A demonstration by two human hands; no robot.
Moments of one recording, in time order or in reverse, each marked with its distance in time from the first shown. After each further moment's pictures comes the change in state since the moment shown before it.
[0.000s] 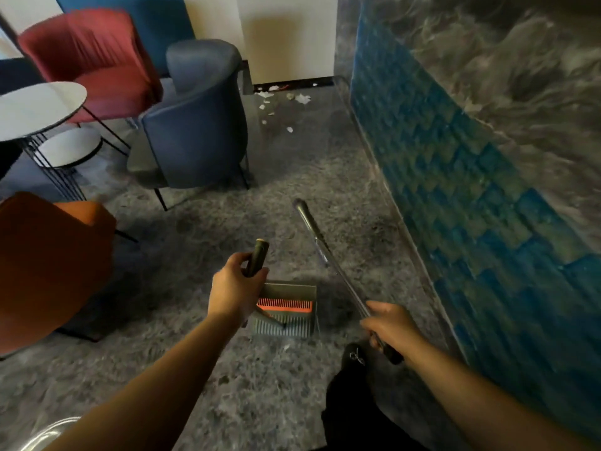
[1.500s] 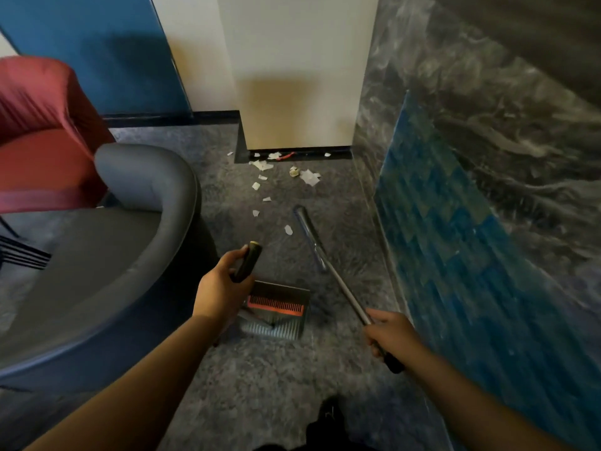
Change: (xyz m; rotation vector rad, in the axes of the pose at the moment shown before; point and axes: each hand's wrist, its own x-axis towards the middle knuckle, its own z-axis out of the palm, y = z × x) left_hand 0.914 0.359 0.155 -0.047 -0.059 0.062; right_hand 0.742 -0.666 -0.154 0.013 -0.012 -0.028
